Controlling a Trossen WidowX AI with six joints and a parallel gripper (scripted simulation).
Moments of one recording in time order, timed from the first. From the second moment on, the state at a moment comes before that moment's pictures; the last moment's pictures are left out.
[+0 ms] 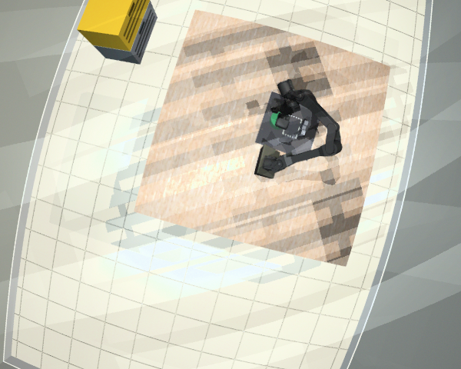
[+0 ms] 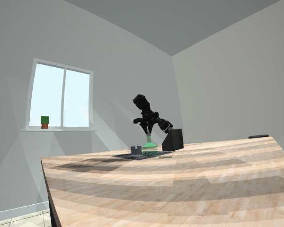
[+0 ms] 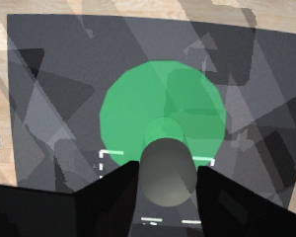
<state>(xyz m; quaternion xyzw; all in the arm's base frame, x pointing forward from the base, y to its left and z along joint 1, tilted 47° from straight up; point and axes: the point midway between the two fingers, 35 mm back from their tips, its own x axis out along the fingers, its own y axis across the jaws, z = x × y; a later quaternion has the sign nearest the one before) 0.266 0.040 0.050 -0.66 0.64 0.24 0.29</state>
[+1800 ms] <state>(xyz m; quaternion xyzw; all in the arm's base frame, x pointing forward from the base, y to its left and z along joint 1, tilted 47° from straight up) 0.264 0.005 0.099 -0.63 0.64 0.29 0.33</state>
